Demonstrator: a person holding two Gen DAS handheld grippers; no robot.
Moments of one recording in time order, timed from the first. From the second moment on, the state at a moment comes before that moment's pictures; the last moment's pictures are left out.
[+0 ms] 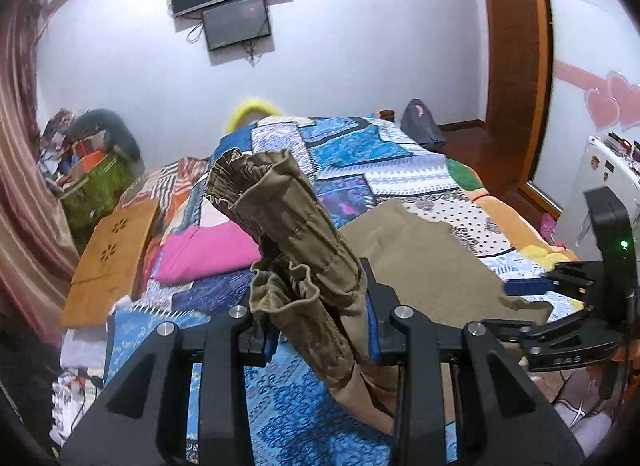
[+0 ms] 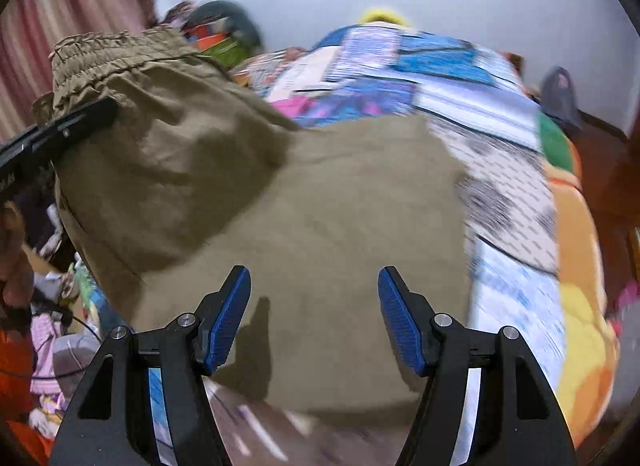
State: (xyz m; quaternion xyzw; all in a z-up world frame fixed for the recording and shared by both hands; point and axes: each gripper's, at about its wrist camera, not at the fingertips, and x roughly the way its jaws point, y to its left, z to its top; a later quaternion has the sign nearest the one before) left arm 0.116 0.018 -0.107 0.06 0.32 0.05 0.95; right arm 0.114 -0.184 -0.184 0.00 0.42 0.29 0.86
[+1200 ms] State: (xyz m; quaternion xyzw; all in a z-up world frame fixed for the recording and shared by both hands) left arm 0.157 -0.094 -0.159 0.01 0.41 -0.11 0.90; right arm 0.093 -0.270 -0.168 0.07 0.37 0.21 0.90
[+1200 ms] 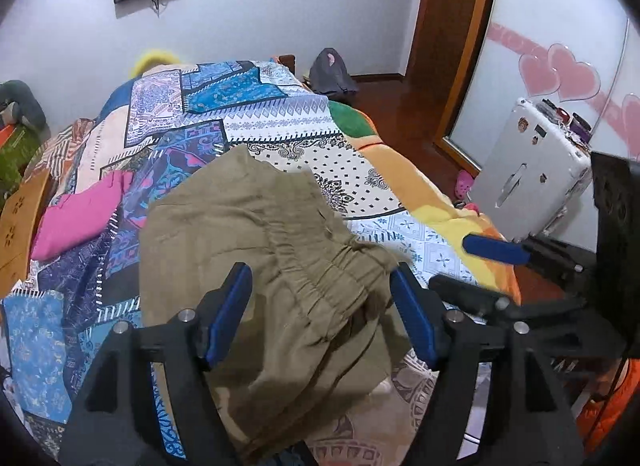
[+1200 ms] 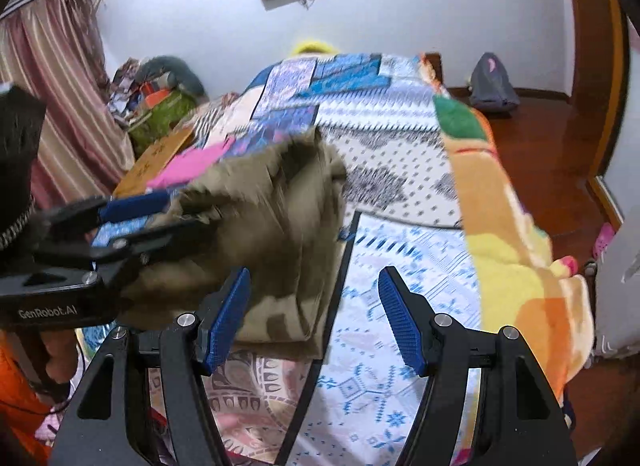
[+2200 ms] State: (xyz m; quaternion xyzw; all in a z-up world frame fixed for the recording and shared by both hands) left arm 0.155 0.044 -0.195 0.01 0.44 0.02 0.90; right arm 0.122 -0.203 -0.195 0.03 0.40 0.25 0.88
